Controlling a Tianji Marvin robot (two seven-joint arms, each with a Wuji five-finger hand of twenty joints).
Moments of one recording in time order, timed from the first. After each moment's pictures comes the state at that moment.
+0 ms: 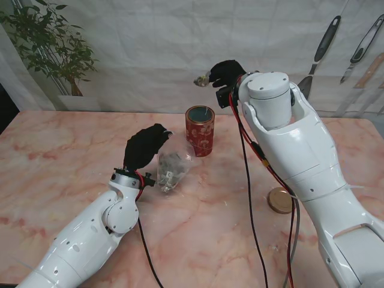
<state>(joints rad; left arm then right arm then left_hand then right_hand) 1.35 -1.22 -1.00 -1.33 0.75 -0.26 0.72 -0.87 -1.31 1.09 -1.46 0.29 0.69 -0.07 1.14 0.00 -0.05 -0.01 0.67 0.22 1.08 1.23 0.93 0.13 1.01 0.79 1.16 -0.04 1.13 0.83 1.24 -0.25 1.78 0.56 0.82 -0.54 1.08 -0.06 0.71 0.27 1.01 0.53 0.25 0.25 1.06 0.85 0.15 0.18 0.98 0.61 -0.10 0.18 0.88 0.70</state>
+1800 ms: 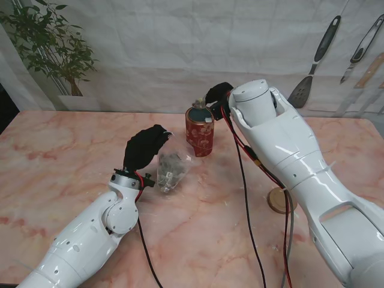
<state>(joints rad) 1.35 -1.22 -1.00 -1.32 0.75 -0.28 0.72 -0.76 -1.36 0.98 -1.15 0.29 0.72 -0.02 1.14 0.00 -0.05 -0.01 0.67 0.22 1.08 1.23 0.93 0.13 1.01 0.79 1.16 -0.04 1.13 0.83 1.24 -0.25 1.78 0.56 0.82 -0.54 1.08 -0.06 0.71 0.27 1.02 0.50 0.25 0.24 1.07 0.85 0.15 0.18 0.99 0.61 -0.09 0.18 0.91 0.70</state>
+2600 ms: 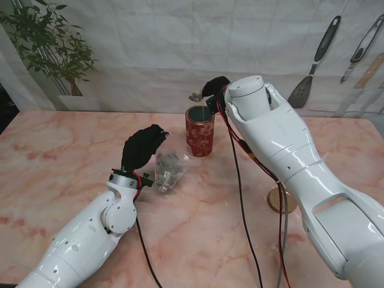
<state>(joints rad) 1.35 -1.22 -1.01 -1.31 0.74 -0.28 0.72 -0.71 -1.40 0.96 -1.07 0.31 0.66 -0.06 1.14 0.00 -0.05 -0.01 0.67 0.22 1.08 1.23 0.93 0.13 1.01 0.79 1.16 -0.04 1.13 0.83 1.24 -0.25 1.78 0.56 0.82 -0.54 1.08 -0.06 0.71 0.27 1.02 0.49 0.25 0.24 1.07 0.85 0.17 0.18 0.99 0.61 -0.09 0.18 0.93 0.70</state>
